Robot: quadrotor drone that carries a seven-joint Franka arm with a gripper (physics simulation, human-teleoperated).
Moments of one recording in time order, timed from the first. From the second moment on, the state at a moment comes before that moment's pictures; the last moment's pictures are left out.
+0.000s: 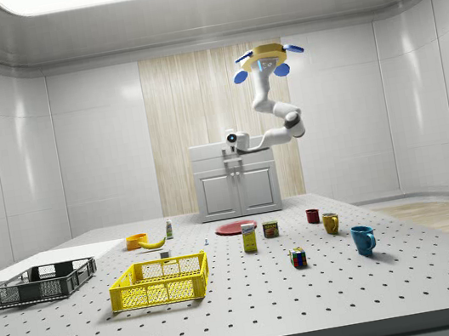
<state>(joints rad) 0.83 -1.06 -0.60 -2.71 1.14 2.15 0.61</state>
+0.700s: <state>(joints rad) 0.89 -0.96 -0.50 -2.69 1.32 2.22 0.52</state>
